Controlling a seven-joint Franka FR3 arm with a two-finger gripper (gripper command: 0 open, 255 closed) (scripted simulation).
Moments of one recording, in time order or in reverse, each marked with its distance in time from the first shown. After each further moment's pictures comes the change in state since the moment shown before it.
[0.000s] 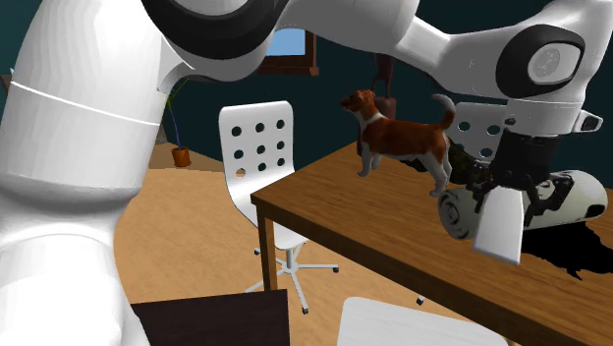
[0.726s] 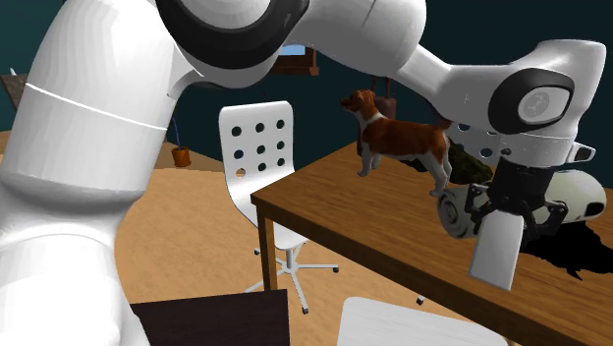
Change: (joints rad) arm -0.011 0.040 0.011 -0.070 0.028 0.116 -0.028
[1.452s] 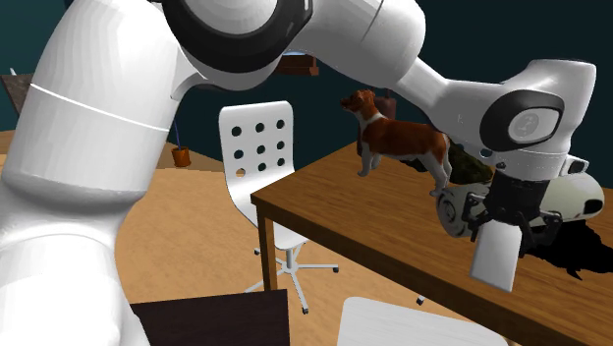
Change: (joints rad) arm 0.000 0.013 0.009 -0.049 0.024 0.089 -0.015
